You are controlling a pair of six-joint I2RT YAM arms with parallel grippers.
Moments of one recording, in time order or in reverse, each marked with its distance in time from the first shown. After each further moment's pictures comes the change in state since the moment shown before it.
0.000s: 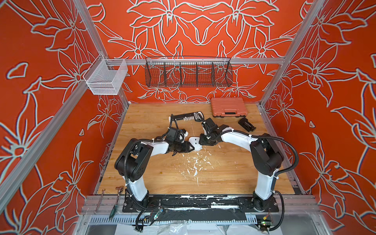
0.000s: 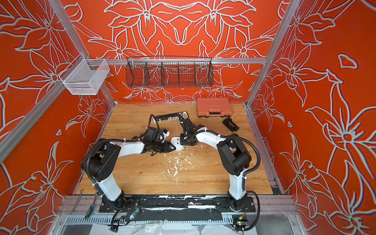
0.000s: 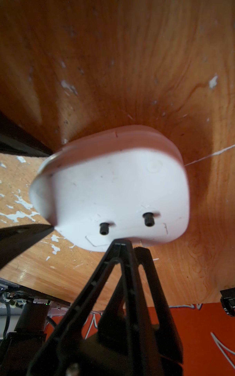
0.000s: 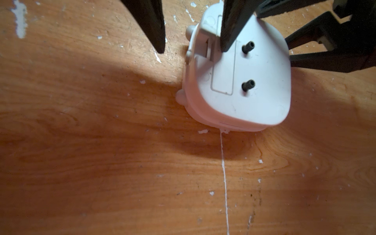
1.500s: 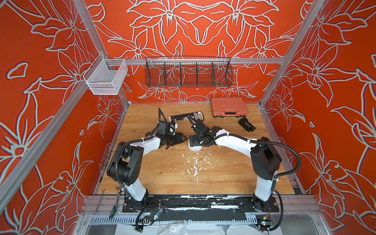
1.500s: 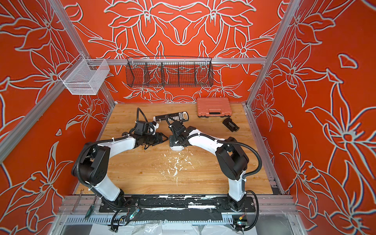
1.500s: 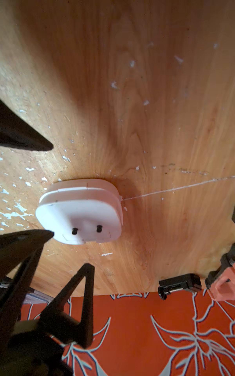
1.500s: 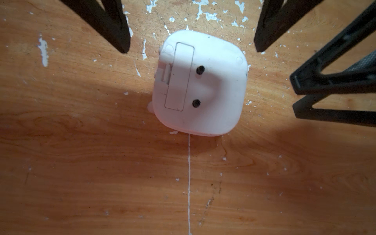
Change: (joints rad) left arm 0.163 -0.080 0.049 -0.087 -0.016 -0.063; right arm 0.181 -0.012 0.109 -0.101 0.270 0.064
